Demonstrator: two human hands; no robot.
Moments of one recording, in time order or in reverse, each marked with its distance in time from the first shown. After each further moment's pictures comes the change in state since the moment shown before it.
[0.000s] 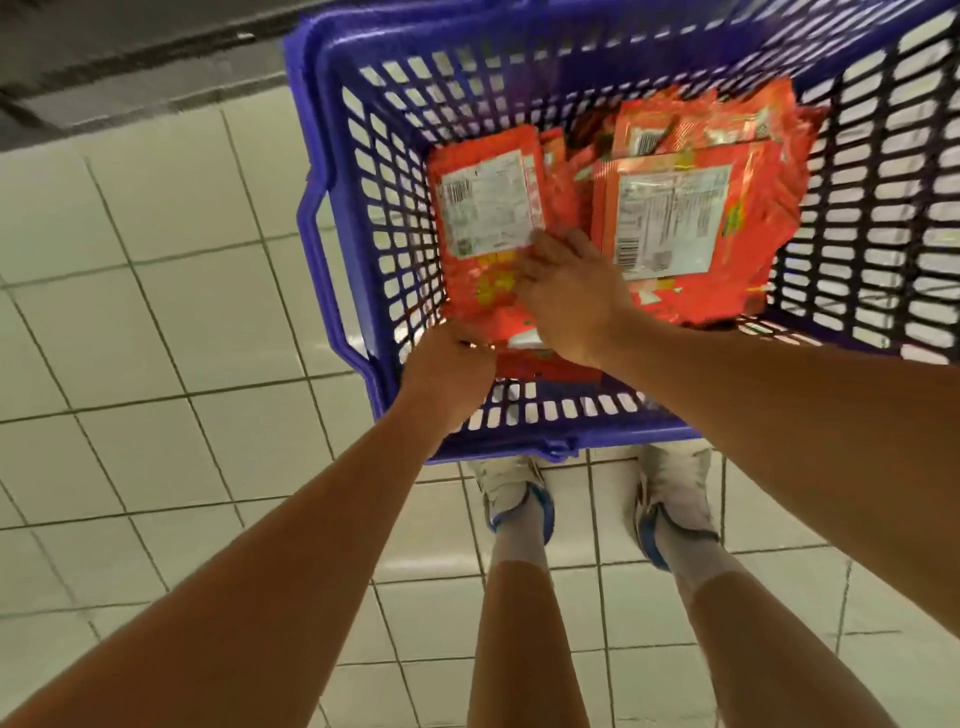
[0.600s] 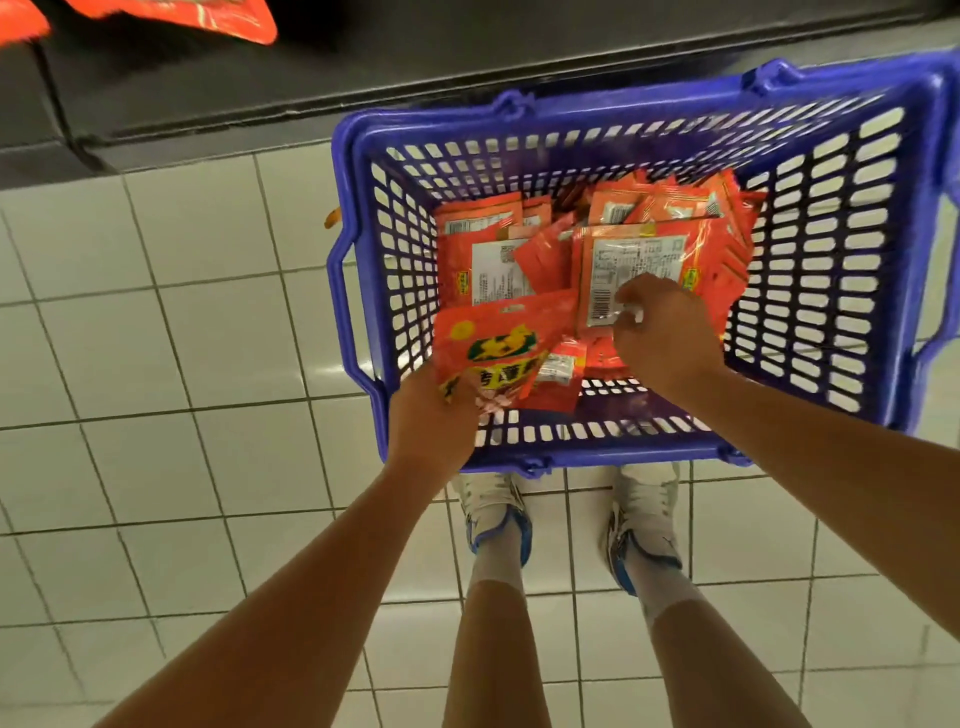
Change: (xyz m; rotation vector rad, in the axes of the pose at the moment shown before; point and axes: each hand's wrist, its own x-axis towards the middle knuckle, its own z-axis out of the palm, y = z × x) left_hand -0.044 0.002 -0.005 -0.052 0.273 0.171; right_hand -0.073 0.050 -0.044 0.672 0.220 0.587
